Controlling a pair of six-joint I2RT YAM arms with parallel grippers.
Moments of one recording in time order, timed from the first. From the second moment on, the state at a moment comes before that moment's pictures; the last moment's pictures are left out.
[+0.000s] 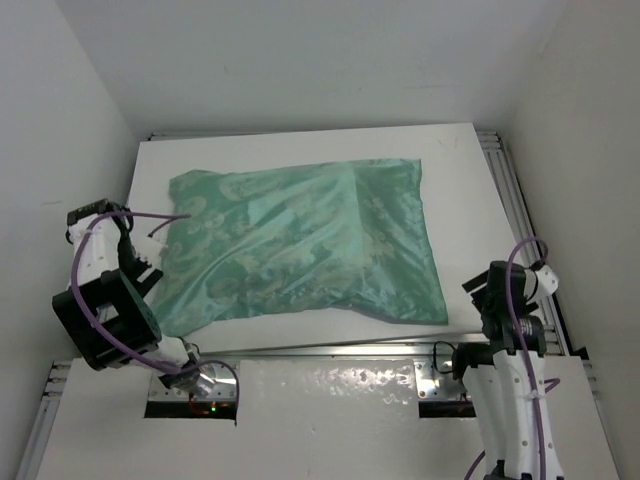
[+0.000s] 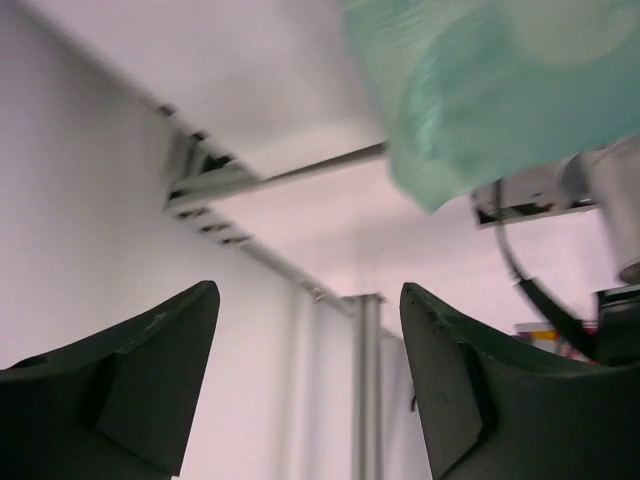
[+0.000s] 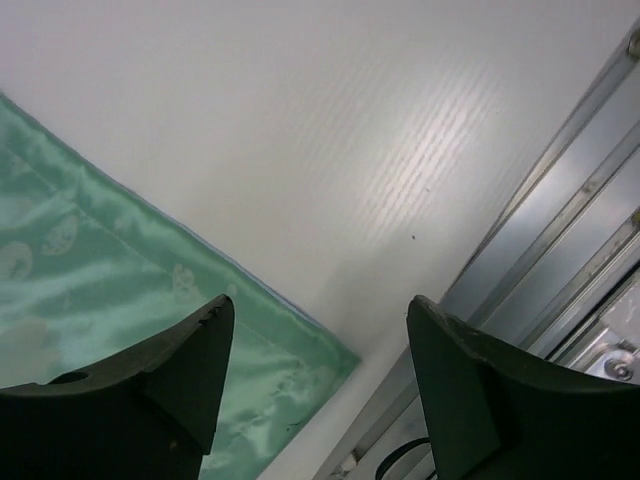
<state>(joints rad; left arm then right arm) 0.52 1.43 1.06 -1.33 -0.25 0.92 -0.11 0.43 0.42 -0.85 0.38 0.84</state>
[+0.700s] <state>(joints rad) 0.33 1.92 1.65 -0.99 0.43 0.41 0.35 1.17 0.80 -0.22 -0.05 0.47</state>
